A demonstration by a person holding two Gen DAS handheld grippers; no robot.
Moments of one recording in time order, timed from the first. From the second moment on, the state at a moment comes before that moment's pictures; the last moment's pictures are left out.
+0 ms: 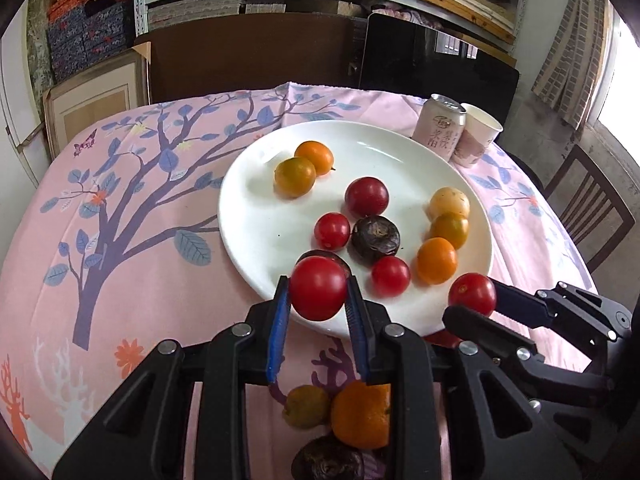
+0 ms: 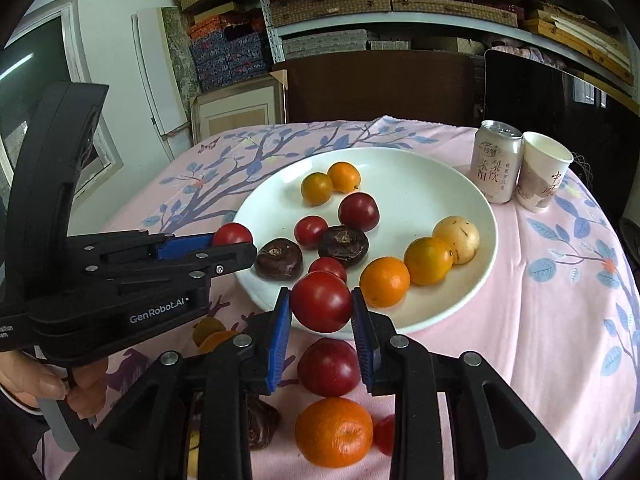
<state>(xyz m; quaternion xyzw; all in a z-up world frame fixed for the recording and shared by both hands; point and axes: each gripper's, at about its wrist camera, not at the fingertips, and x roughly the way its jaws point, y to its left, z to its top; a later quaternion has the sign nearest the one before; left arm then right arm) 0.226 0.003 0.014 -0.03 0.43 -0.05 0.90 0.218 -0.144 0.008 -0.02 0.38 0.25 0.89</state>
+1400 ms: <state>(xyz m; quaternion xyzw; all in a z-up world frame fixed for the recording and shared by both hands) 0.084 -0.035 -0.020 0.02 0.48 -0.14 0.87 0.123 -0.187 -0.035 -0.08 0.44 0.25 0.86</state>
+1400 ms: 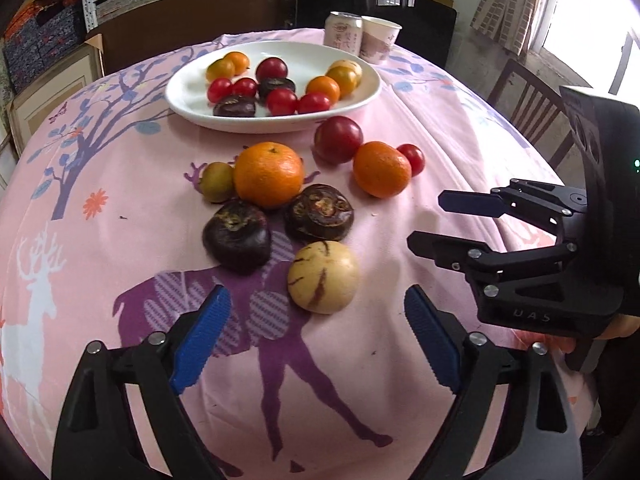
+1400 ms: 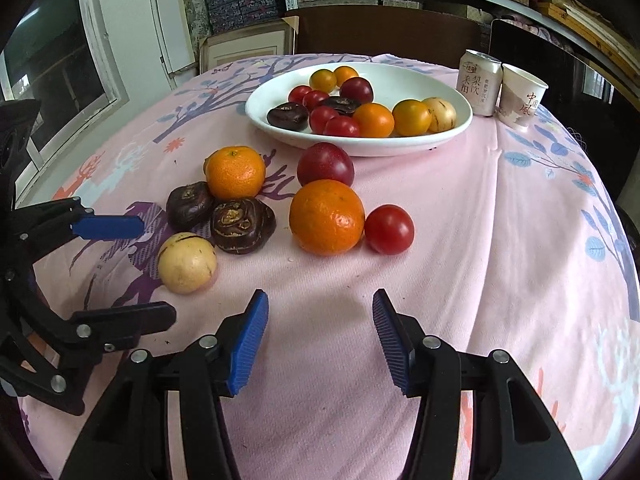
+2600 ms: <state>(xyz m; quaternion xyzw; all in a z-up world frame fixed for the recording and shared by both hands) 0.078 -0.005 0.010 0.04 0.44 -0.11 0.89 0.162 -0.171 -0.023 -0.02 0.43 0.23 0.87</state>
